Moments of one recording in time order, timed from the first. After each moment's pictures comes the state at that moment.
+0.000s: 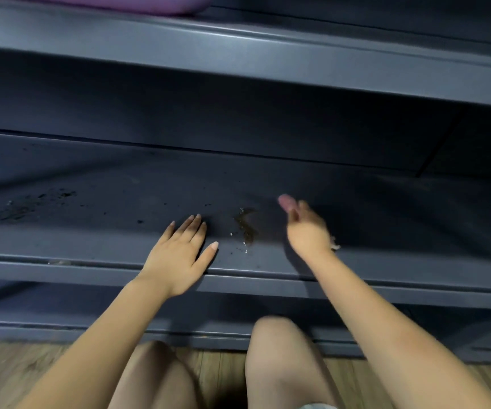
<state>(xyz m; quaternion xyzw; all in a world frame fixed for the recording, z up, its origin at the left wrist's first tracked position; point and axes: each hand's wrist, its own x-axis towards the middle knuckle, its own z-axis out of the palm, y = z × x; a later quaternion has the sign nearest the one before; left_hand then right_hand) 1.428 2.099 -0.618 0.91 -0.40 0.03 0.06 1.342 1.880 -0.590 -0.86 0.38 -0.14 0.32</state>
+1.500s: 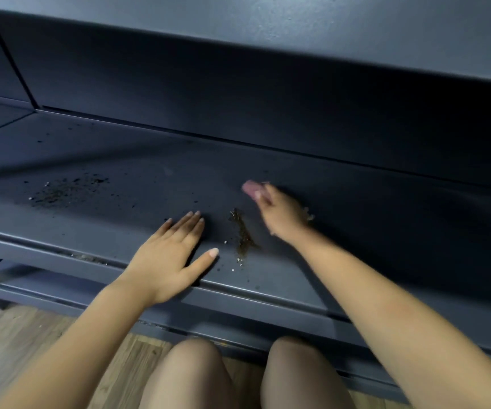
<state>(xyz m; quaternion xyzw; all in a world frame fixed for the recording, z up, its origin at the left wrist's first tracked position) 1.461 2.138 -0.618 0.93 -0.37 0.02 0.07 1.461 1.907 -0.609 -0.94 0.11 -0.11 0.31</state>
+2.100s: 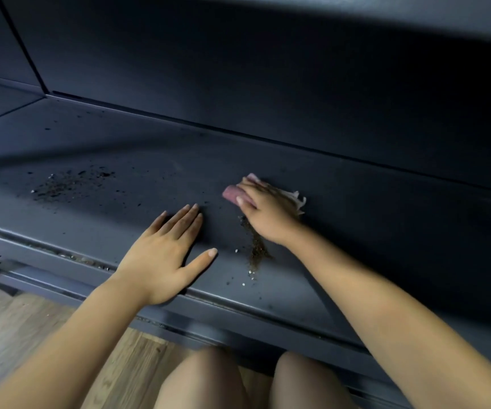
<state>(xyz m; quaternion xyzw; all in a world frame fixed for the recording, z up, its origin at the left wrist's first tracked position) 1.479 2.144 -0.621 0.94 -0.34 0.02 0.06 1.493 1.927 -0.606 -0.98 -0.03 -0.07 0.17</state>
